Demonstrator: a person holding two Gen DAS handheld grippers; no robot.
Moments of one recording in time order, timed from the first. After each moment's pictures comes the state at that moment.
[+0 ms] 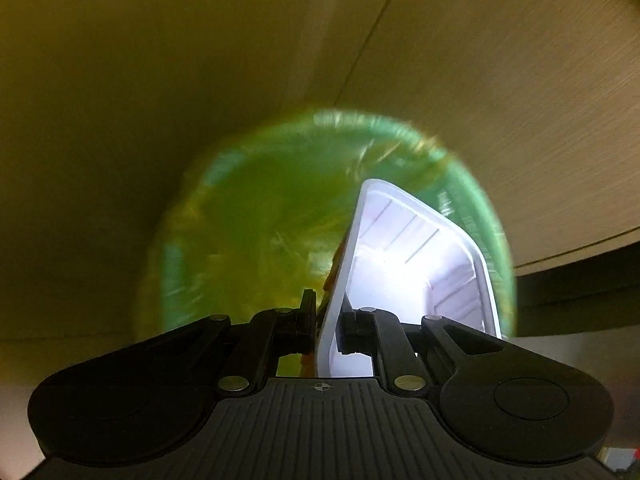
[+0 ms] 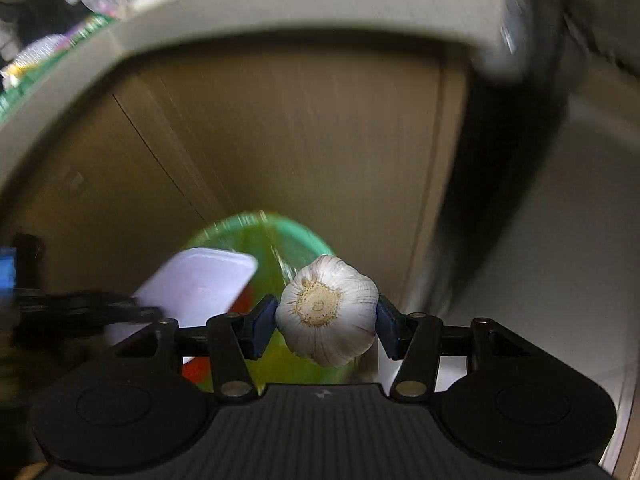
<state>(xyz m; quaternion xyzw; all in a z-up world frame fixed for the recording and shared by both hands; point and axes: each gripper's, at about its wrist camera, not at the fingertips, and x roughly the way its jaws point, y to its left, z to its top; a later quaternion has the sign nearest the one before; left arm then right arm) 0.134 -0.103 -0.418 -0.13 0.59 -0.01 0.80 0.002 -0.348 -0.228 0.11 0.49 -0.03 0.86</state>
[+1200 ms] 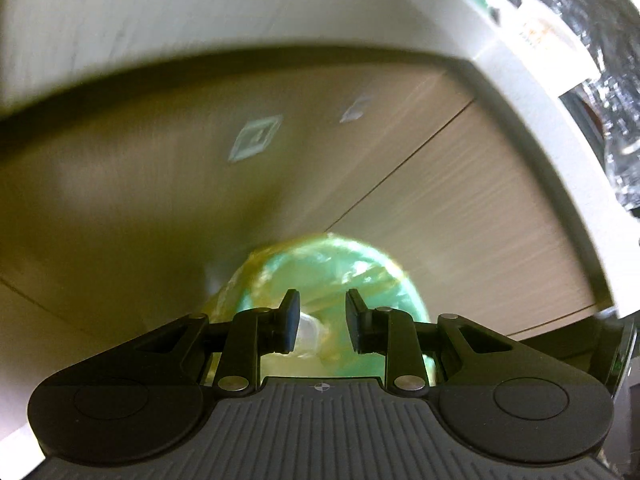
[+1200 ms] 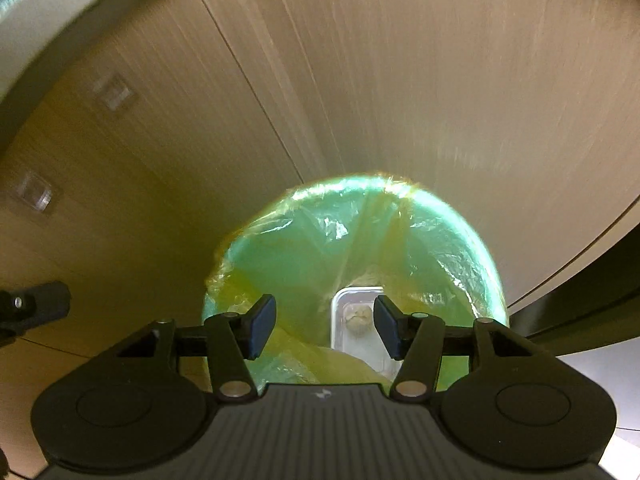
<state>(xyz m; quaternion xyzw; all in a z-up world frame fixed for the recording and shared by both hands) 0.046 0.024 -0.233 -0.27 0.47 -0.01 0.84 0.099 -0.248 -0.288 0.09 0.53 0.11 0.84</state>
